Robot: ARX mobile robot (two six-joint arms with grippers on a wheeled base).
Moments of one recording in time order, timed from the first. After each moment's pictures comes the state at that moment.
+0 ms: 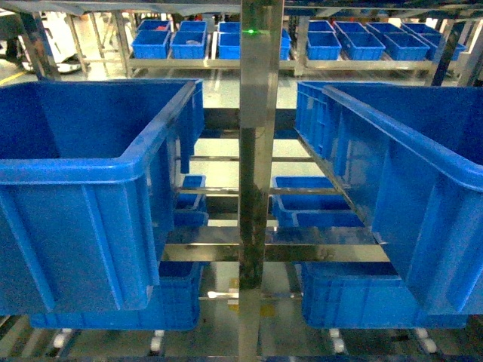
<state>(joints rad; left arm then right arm) 0.15 1.30 0.97 0.06 0.15 -0.03 0.03 0.85 0.80 -0.10 -0.24 -0.03</state>
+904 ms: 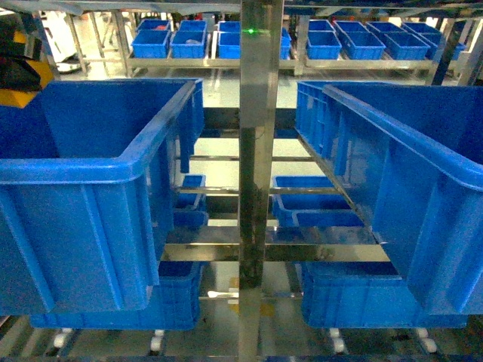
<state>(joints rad) 0.06 1.67 1.18 -0.06 0.05 0.19 0.03 0.82 0.82 -0.13 -0.24 -0.06</state>
